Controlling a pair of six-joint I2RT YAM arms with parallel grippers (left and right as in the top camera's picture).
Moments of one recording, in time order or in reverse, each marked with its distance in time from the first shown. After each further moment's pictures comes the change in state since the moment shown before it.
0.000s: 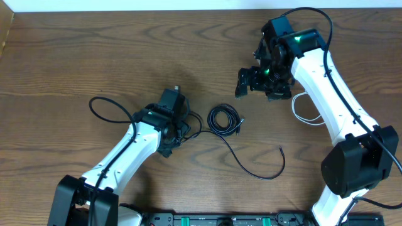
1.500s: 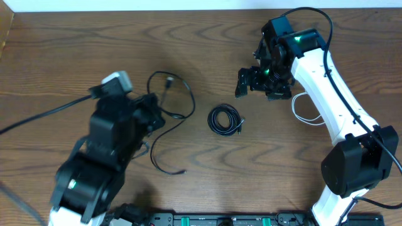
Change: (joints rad) left arm 0.000 -0.604 0.319 -0.080 -0.161 0.499; right arm 0.000 0.000 0.000 0.000 0.001 0.000
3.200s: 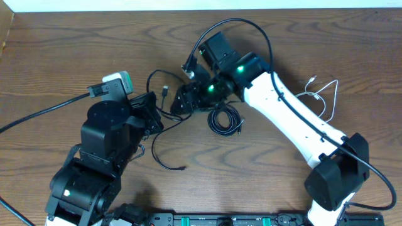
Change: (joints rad) left arm 0.000 -0.019 0.000 0.041 0.026 0.169; right arm 0.351 0.000 -0.007 0.333 -0.349 0.117
